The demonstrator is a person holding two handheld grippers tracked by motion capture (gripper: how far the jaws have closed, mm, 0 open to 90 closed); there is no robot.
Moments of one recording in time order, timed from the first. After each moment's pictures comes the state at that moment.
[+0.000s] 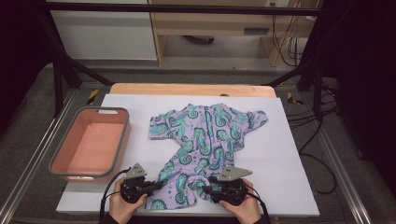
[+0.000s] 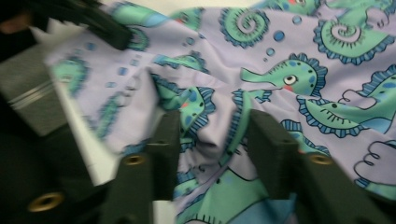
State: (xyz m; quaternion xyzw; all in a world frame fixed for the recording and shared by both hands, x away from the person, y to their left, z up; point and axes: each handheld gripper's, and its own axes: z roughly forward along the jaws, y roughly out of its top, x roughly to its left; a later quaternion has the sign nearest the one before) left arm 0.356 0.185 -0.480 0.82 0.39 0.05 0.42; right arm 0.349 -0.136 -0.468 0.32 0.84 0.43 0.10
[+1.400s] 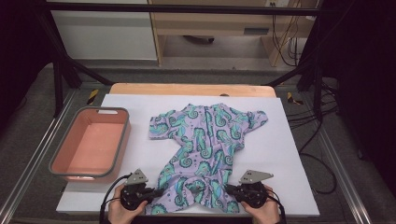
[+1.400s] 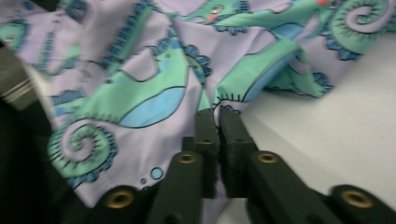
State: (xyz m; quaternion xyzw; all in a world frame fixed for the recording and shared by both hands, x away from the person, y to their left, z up) left arm 0.337 0.185 -0.477 0.82 0.39 0.01 0.42; right arm 0.339 -0.201 -0.479 0.36 0.84 0.41 0.07
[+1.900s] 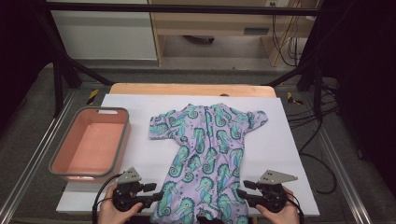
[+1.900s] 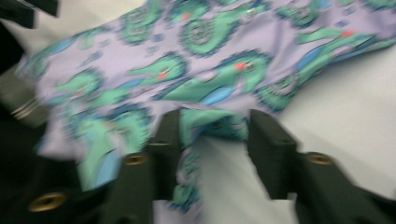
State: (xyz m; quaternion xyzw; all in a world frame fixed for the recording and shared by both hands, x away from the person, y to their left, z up) left arm 0.342 0.187 -0.455 0.81 0.40 0.02 0.43; right arm 0.325 -0.234 -0.452 0.40 0.81 0.42 0.11
